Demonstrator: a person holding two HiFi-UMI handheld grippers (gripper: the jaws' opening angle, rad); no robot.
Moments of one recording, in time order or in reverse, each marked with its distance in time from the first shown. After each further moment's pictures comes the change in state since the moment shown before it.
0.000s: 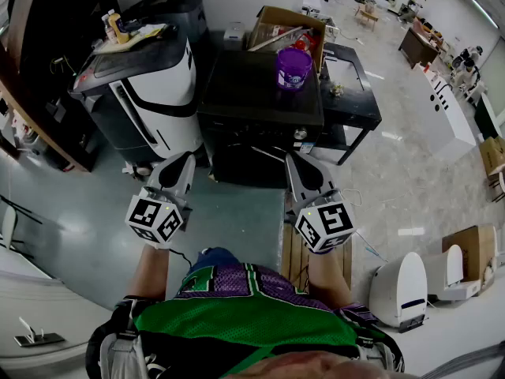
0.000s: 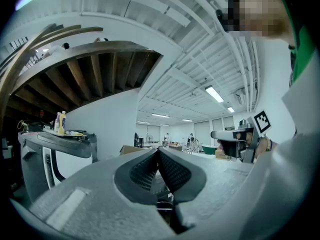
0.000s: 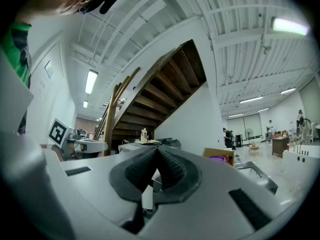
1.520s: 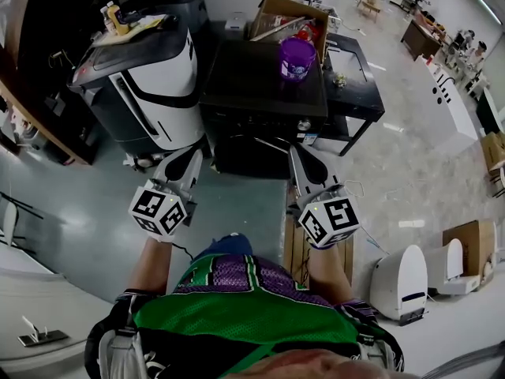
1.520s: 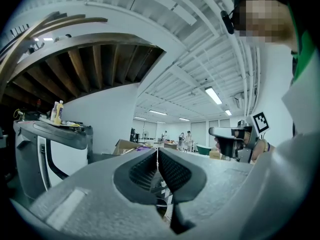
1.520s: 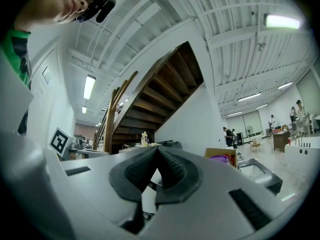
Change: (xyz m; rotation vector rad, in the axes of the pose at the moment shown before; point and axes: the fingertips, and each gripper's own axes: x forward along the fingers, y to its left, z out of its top) left arm 0.007 0.002 -0.018 -0.071 0.037 -0.047; right arm 0.006 0.005 0.003 0.046 -0.036 0.007
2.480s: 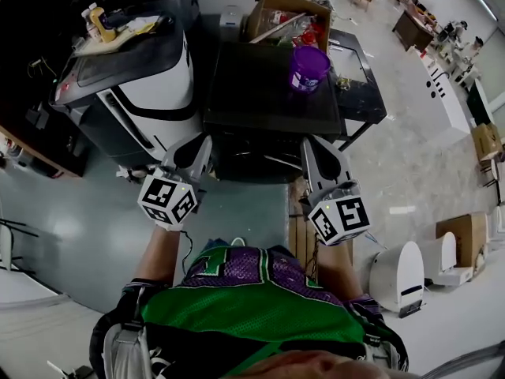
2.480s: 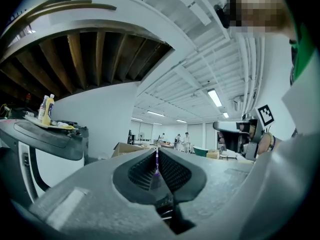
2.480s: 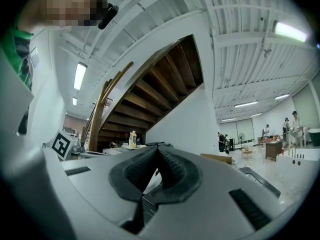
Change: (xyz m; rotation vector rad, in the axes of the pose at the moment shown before) left arm 0.106 0.151 0.017 -0.007 -0.018 -0.061; right arm 0.162 -0.022 0.010 -0.066 0.005 -0.088
